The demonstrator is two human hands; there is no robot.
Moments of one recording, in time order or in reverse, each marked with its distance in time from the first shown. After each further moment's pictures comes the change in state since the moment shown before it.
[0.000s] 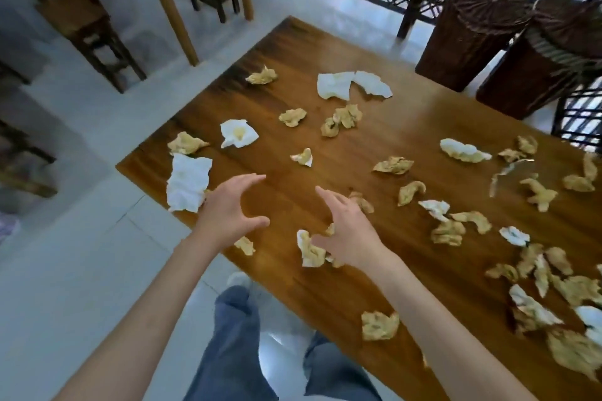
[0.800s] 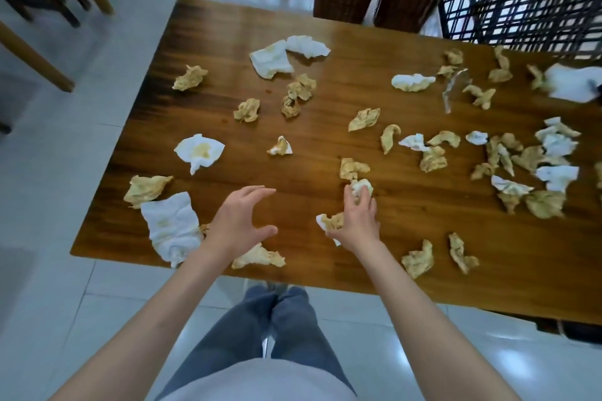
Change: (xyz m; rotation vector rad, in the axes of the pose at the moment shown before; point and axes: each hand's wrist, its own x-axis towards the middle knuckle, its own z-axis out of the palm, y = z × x) left_hand 0.062 -0.063 0.005 0.029 -0.357 0.392; right_hand 0.025 -0.001 0.104 0.044 0.185 0.800
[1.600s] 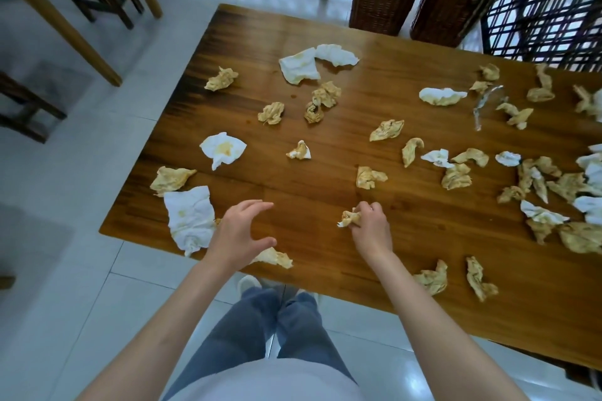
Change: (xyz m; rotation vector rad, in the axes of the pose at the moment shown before) left_hand -0.029 -0.003 0.002 -0.018 0.051 -0.140; right_hand 0.014 0.010 0.002 0.106 0.189 -0.168
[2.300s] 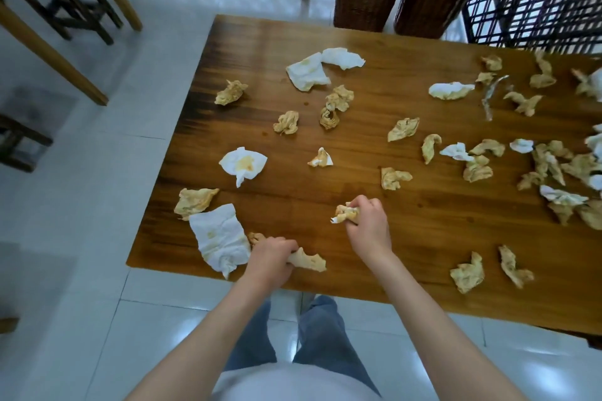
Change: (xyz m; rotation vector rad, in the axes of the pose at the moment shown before) left_hand 0.016 -0.048 0.014 0.258 -0.300 0.210; right_hand -0.013 -0.083 0.020 0.170 0.120 0.054
